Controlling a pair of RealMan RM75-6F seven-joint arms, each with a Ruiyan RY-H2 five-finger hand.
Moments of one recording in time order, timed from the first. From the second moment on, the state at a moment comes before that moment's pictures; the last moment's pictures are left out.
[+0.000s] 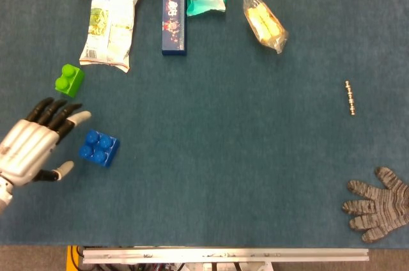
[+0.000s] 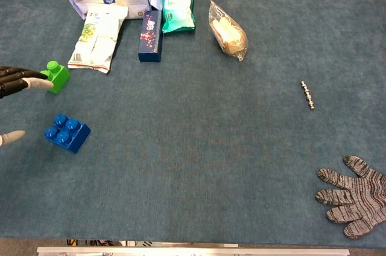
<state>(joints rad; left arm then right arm) -0.31 -1.02 0.10 -1.70 1.72 1.11 -0.01 0.07 -0.99 0.06 -1.63 -1.55 1.51 0.19</state>
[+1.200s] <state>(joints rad) -0.40 -1.16 0.11 -1.64 1.55 0.93 0.15 0.07 -0.99 0.05 -1.60 -1.55 1.50 0.20</state>
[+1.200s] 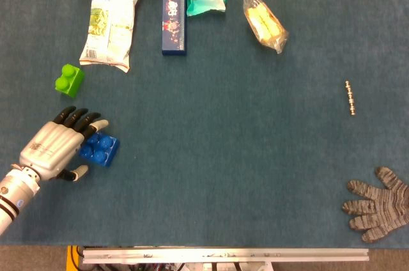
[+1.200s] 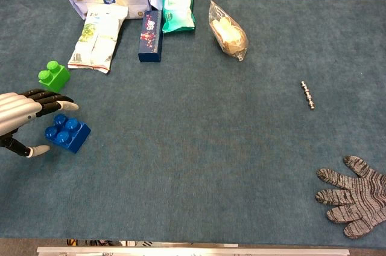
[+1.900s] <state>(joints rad) -0.43 -1.26 0.11 -1.54 1.57 0.95 0.13 0.06 -0.99 0.05 -1.60 -1.55 1.51 0.21</state>
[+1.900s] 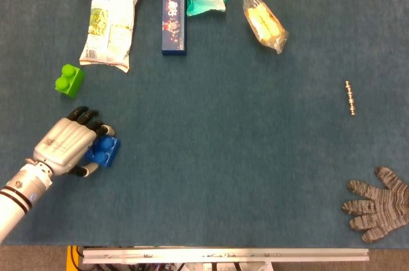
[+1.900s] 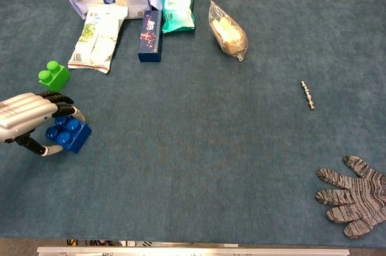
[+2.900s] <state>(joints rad) -0.66 -1.33 0.01 -1.52 1.59 0.81 0.09 0.05 -1.00 0.05 -1.58 -1.53 1.51 0.23</state>
